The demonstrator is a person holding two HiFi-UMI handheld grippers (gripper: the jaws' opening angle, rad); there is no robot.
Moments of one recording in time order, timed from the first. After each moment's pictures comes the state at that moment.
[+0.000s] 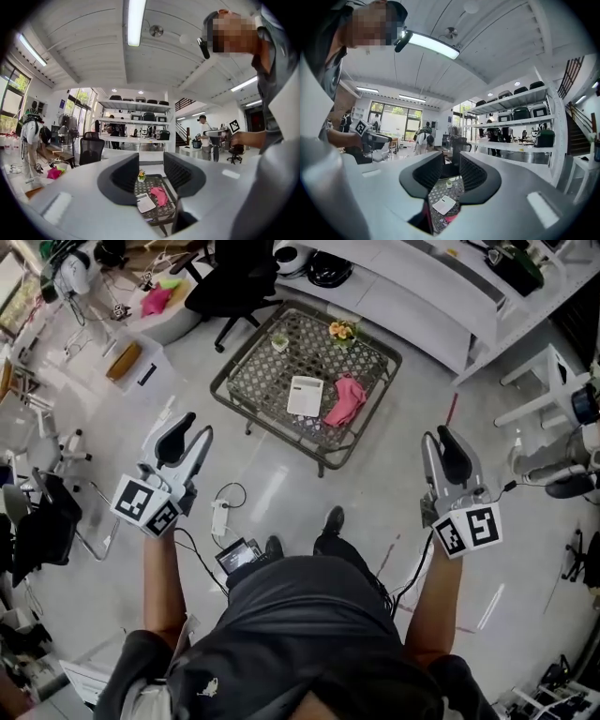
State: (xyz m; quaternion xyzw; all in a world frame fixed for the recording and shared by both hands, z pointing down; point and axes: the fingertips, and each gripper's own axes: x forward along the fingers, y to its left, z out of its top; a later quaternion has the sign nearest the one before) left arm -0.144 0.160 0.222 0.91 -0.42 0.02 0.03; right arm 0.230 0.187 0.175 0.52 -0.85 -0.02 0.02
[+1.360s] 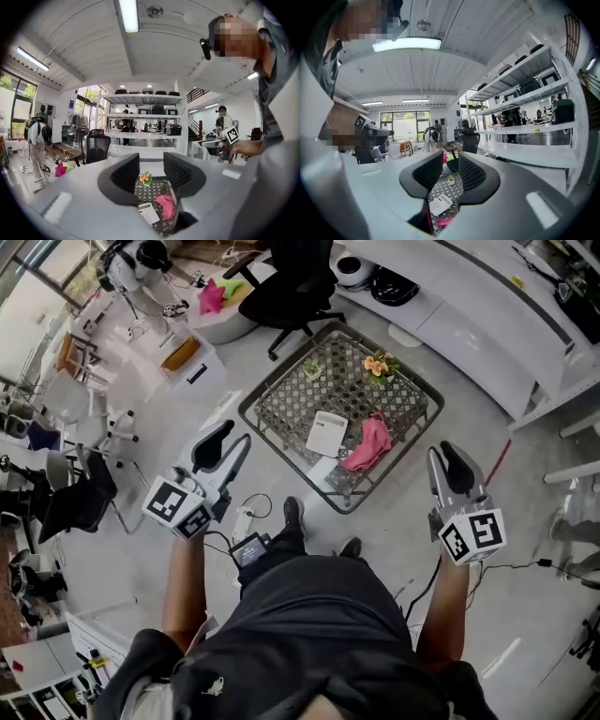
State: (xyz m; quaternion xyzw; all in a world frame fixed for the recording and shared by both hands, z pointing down) left arm -0.029 0.047 0.221 0.87 -0.49 0.06 0.04; right arm 0.307 0.005 0.252 0.43 -0.90 0.07 0.01
